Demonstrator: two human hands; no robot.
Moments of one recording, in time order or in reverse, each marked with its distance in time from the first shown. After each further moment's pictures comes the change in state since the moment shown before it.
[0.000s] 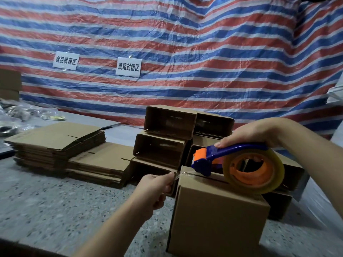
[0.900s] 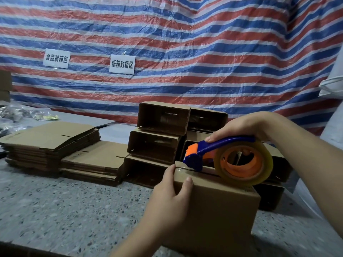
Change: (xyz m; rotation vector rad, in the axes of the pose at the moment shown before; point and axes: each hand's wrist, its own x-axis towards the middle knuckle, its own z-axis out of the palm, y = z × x) left_hand -0.042 -0.019 0.036 0.447 0.026 0.460; right_hand 0.000 0.000 0.005 0.045 0.018 -0.024
